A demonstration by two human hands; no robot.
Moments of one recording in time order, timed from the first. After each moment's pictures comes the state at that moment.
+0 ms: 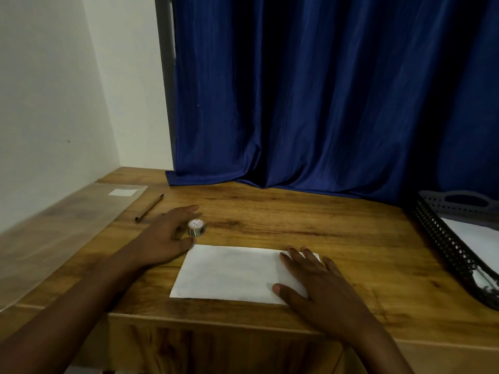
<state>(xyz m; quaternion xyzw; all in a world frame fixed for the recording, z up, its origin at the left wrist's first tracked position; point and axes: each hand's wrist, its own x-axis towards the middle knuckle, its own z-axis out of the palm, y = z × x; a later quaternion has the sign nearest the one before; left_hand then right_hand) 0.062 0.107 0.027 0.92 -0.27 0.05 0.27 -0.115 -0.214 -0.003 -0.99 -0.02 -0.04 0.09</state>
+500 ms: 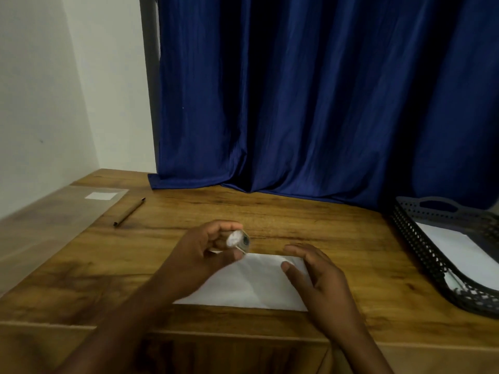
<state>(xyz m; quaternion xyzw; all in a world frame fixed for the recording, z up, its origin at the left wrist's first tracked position) -0.021 0.020 0.040 0.74 -0.36 0.00 0.56 -0.129 -0.217 0.012 -0.88 0.02 -0.29 0.37</state>
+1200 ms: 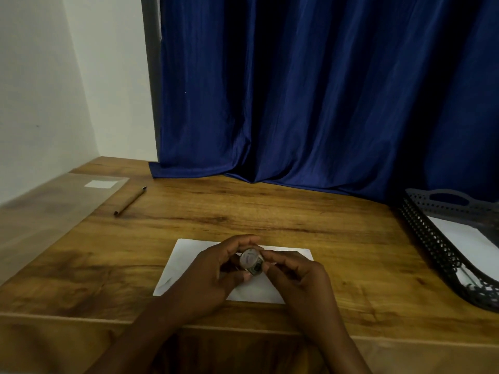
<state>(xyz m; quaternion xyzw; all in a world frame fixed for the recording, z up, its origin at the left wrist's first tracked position) -0.038 0.012 0.009 0.76 -0.37 -0.05 0.53 -0.122 -0.173 0.005 -0.82 0.01 -0.24 0.53</state>
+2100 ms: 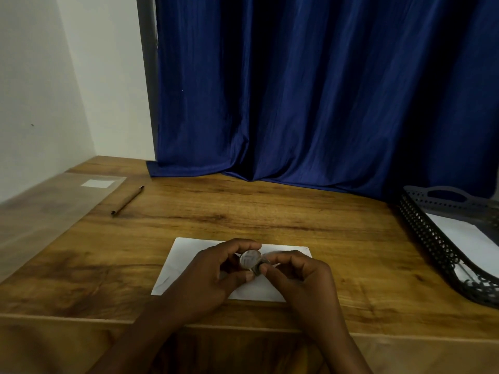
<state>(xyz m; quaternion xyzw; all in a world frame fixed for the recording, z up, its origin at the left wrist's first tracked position) -0.042 0.011 0.009 0.79 -0.36 -0.04 0.50 -0.129 -0.172 0.007 -0.79 0.02 -0.25 0.56</state>
